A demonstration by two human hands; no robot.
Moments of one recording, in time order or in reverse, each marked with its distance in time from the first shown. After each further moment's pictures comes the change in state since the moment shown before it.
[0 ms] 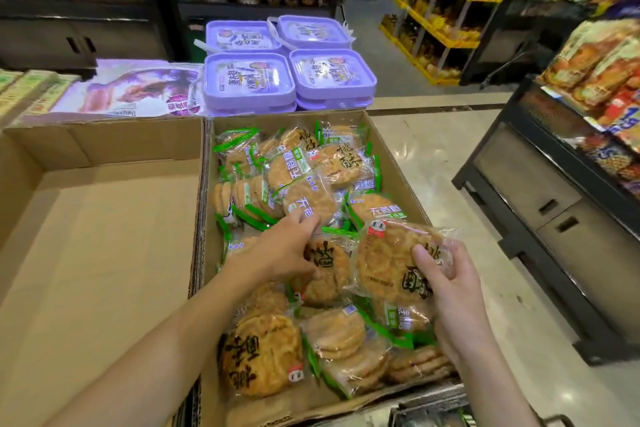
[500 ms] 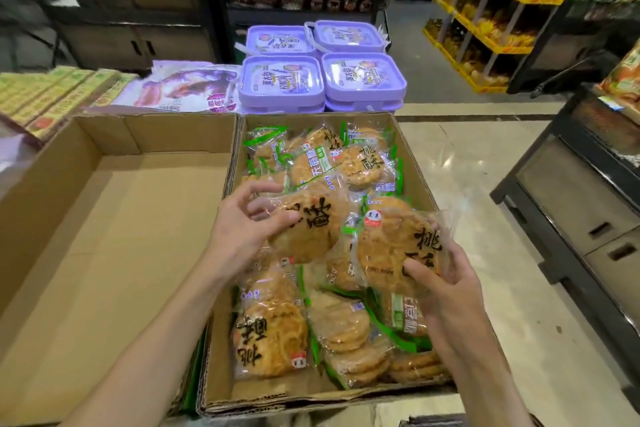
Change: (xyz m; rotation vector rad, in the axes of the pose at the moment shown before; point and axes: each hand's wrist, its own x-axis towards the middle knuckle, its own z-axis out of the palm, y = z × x) left_hand -0.082 0.014 -0.038 -1.101 0.661 -0.227; right_hand 0.004 -0.003 0.001 0.254 -0.161 0.046
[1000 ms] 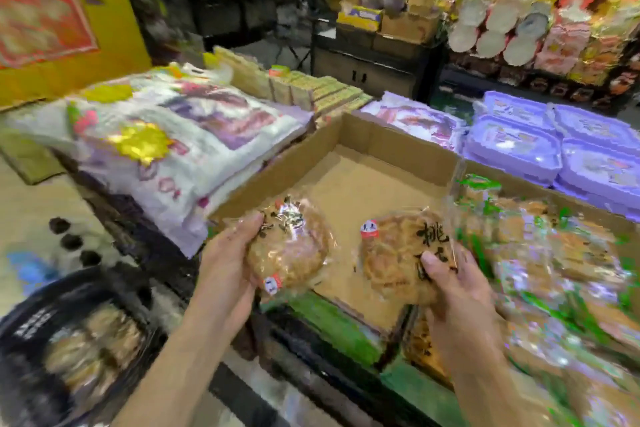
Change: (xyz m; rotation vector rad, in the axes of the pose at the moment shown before) left_hand -0.229 0.007 -0.189 -0.687 0.814 0.027; right_hand -0.105 0.051 0.206 -0.030 -0.620 0.070
